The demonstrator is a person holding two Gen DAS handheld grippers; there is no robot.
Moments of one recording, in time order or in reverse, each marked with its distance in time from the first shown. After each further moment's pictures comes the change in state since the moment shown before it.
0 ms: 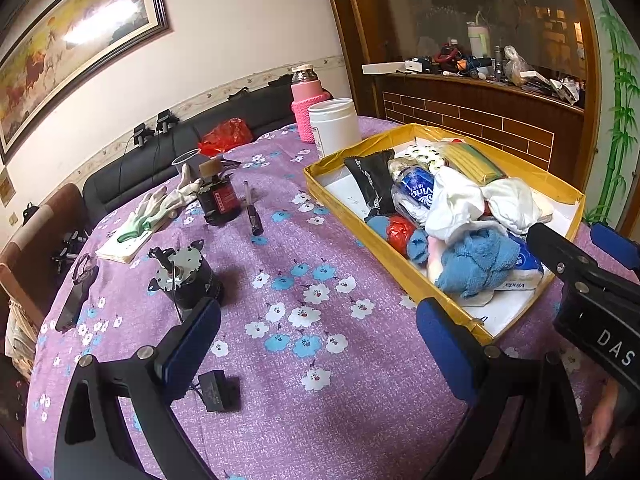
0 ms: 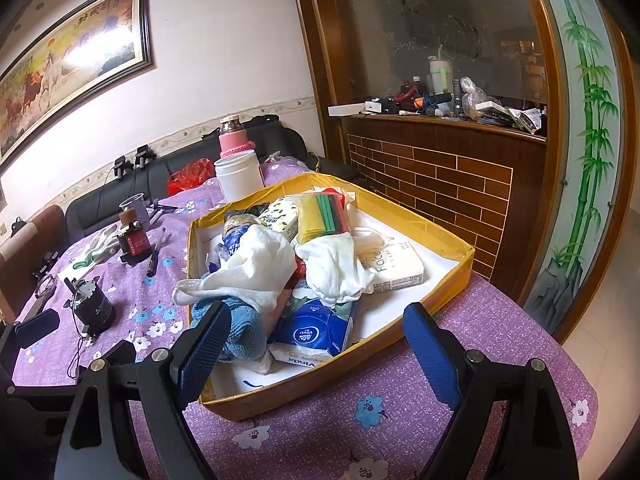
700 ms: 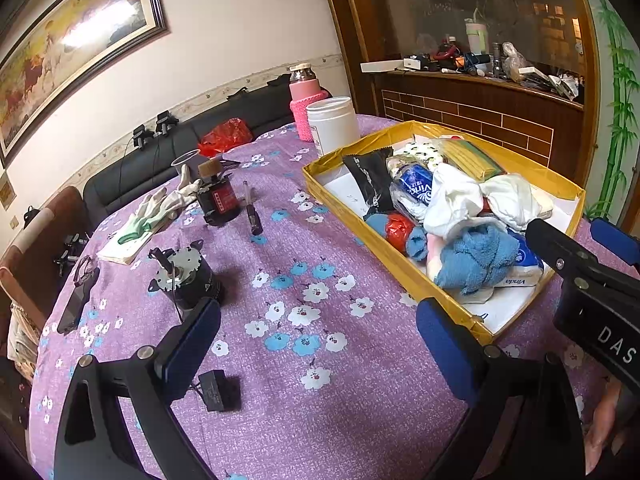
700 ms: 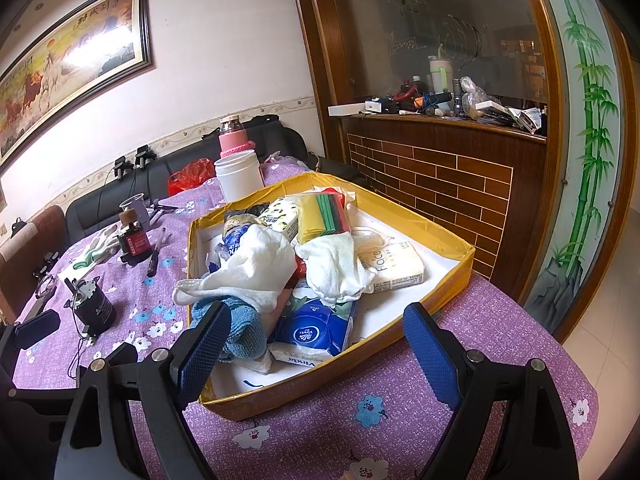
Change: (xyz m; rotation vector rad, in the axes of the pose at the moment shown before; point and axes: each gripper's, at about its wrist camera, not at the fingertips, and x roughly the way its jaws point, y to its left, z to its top) left arm 0.002 0.001 -0.001 0.007 0.008 -0.002; right arm 0.000 0.000 0.000 -0.001 -0.001 0.000
